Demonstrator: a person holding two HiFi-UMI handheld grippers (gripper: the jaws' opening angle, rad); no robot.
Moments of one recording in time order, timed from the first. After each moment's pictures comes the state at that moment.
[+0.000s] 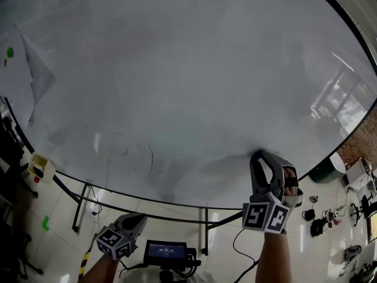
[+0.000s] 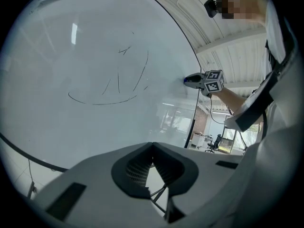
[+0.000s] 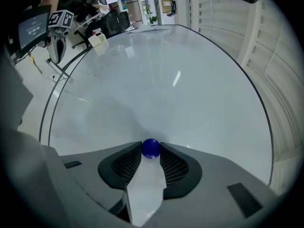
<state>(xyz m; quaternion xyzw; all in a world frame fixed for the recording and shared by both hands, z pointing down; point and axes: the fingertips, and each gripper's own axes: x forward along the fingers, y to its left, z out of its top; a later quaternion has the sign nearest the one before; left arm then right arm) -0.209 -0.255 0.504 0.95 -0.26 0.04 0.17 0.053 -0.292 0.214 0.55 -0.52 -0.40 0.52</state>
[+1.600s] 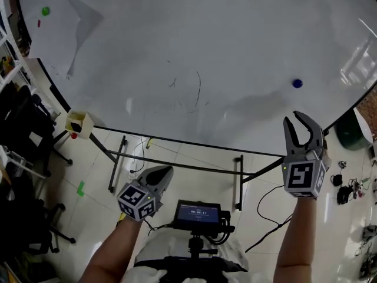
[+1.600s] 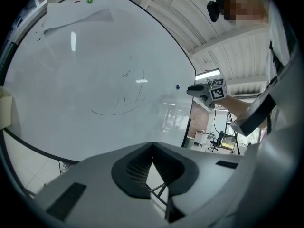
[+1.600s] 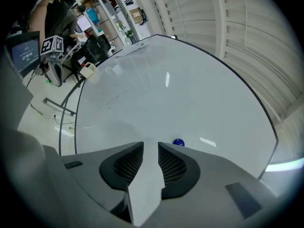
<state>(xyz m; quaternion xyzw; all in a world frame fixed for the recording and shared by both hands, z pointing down) -0.288 -0.191 0.488 0.95 -0.27 0.04 0.15 -0.005 -0.207 0.252 0.60 -0.62 -0.32 0.40</state>
